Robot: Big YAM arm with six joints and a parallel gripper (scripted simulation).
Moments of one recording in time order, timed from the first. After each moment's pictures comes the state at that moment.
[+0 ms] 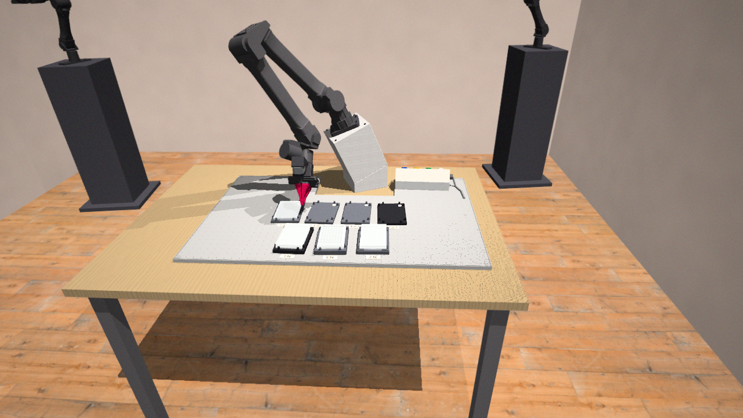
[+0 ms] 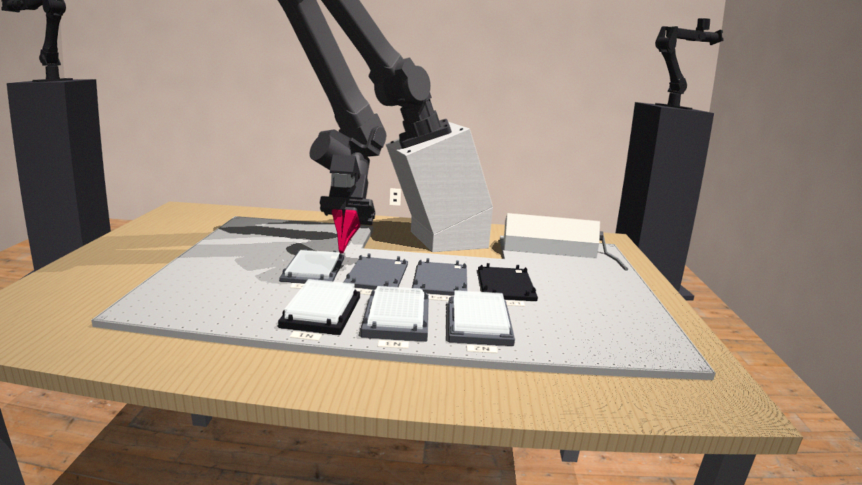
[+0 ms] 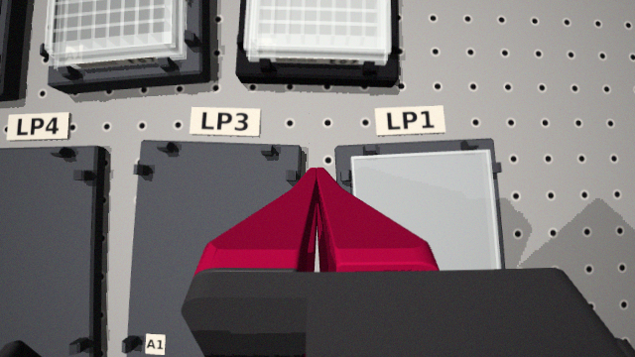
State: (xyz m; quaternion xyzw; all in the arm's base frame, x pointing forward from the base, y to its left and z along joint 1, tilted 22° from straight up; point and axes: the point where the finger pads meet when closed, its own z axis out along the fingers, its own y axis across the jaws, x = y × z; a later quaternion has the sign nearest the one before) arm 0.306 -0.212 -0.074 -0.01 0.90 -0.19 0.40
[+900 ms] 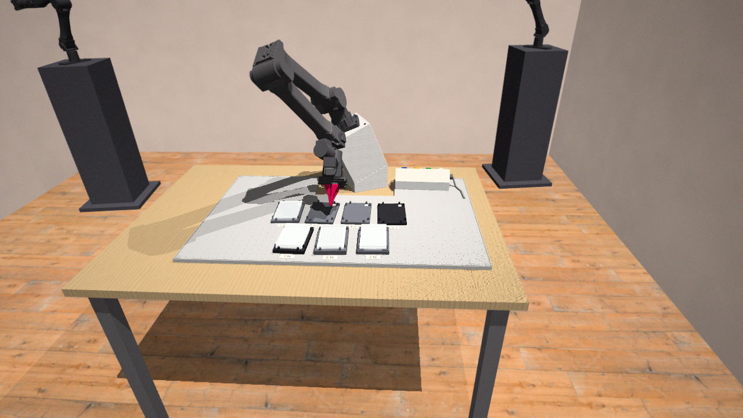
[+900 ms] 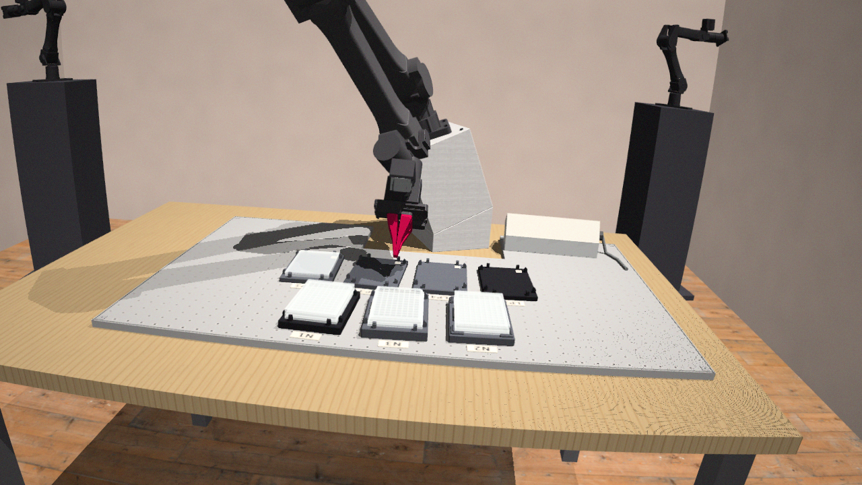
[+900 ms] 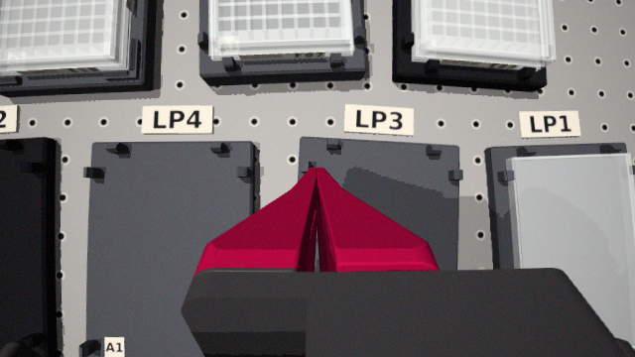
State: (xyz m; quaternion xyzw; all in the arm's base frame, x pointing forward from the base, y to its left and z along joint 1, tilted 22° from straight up) arm 0.320 -0.116 -0.110 -0.01 0.89 -0.21 0.40
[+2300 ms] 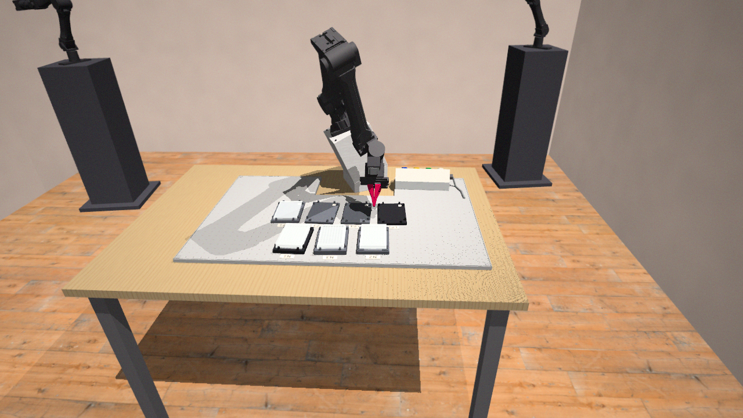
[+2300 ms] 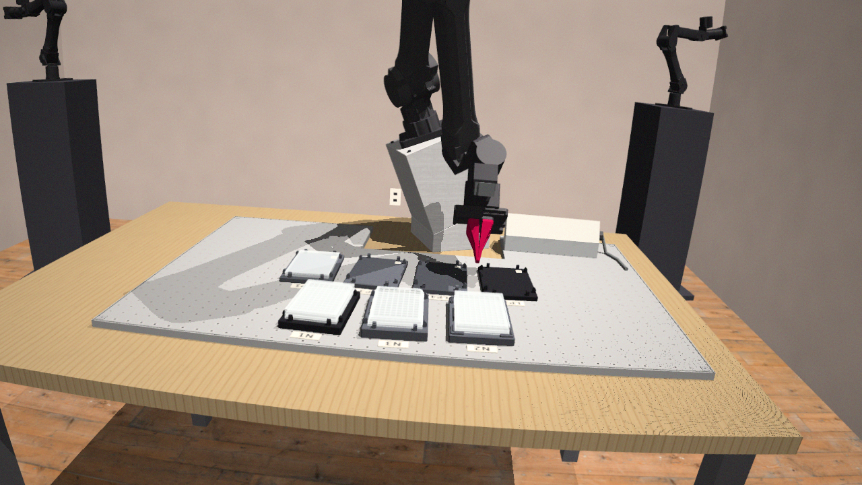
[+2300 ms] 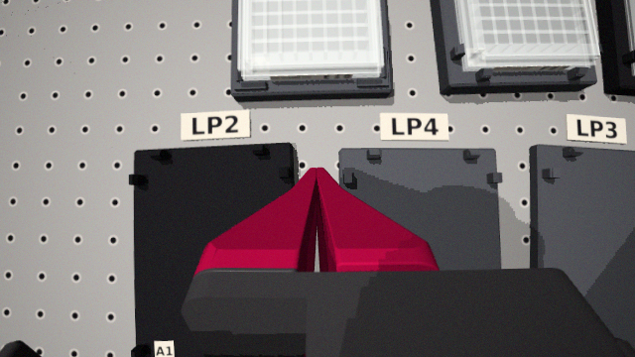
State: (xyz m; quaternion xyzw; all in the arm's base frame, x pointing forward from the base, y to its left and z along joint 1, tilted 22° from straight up) arm 0.343 0.027 -0.162 -0.01 0.89 -0.19 0.40
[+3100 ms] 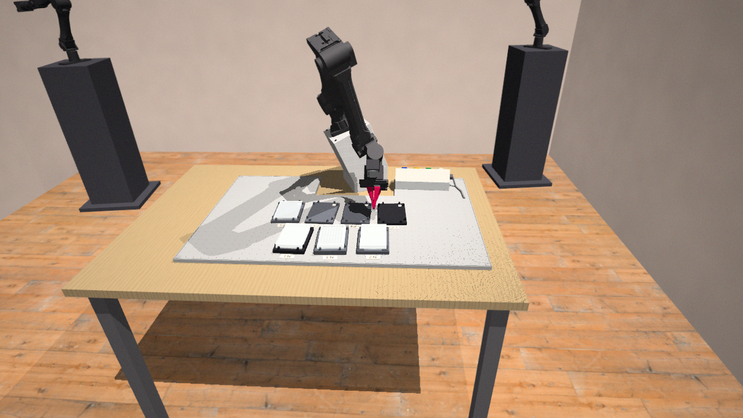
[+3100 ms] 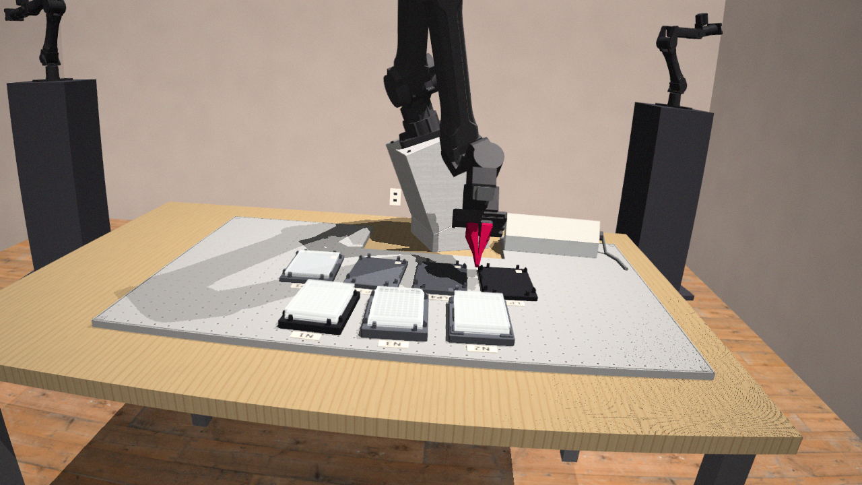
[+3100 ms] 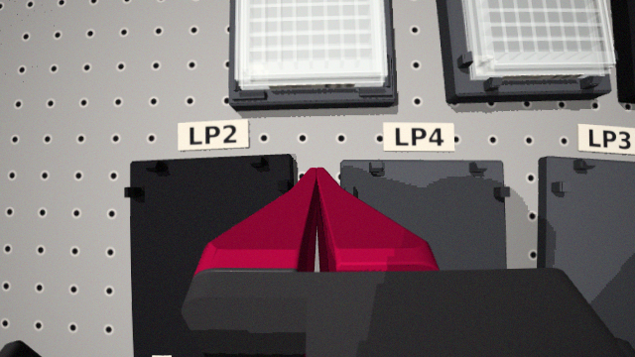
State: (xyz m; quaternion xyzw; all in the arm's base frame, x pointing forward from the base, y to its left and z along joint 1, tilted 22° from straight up) arm 0.352 0.024 -0.165 -0.01 0.90 -0.19 0.40
